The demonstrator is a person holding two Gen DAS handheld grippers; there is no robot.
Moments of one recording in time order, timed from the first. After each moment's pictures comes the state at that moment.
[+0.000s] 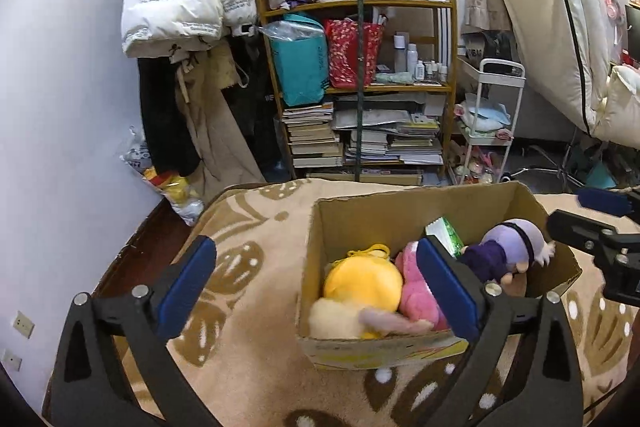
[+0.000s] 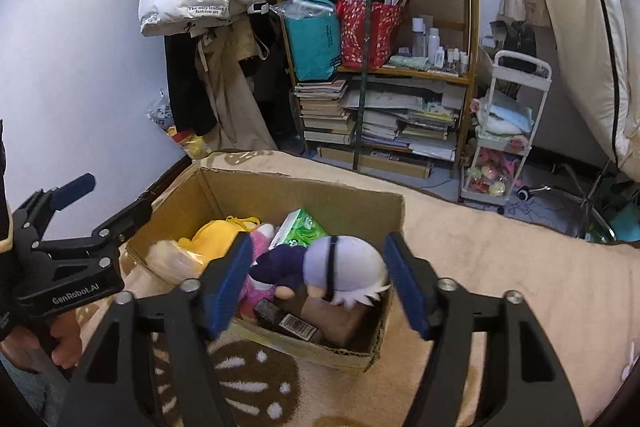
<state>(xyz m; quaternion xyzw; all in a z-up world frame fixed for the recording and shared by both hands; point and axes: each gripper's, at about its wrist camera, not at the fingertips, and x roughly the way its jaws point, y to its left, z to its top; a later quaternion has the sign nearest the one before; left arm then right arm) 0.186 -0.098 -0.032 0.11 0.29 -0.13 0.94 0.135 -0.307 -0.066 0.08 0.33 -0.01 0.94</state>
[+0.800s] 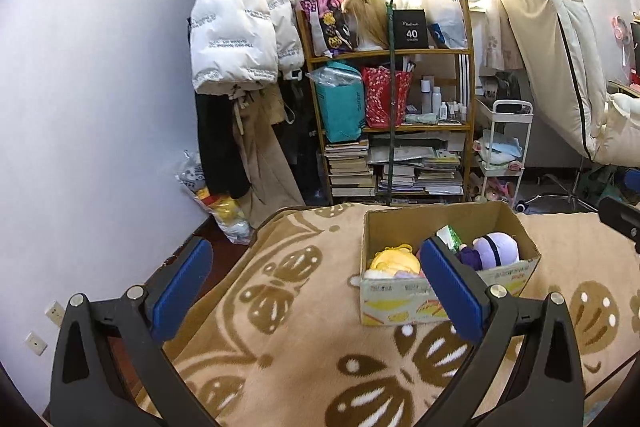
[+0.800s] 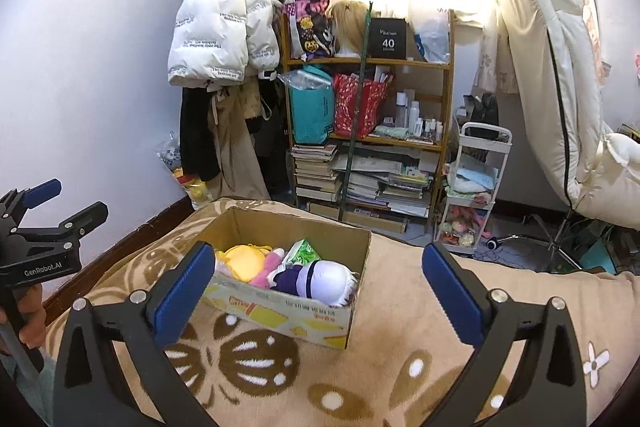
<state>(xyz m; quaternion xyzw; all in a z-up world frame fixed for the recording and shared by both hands) 0.068 -0.033 0.048 0.10 0.22 -0.08 0.97 0.012 -0.286 0.012 0.04 0.23 -0.03 0.97</state>
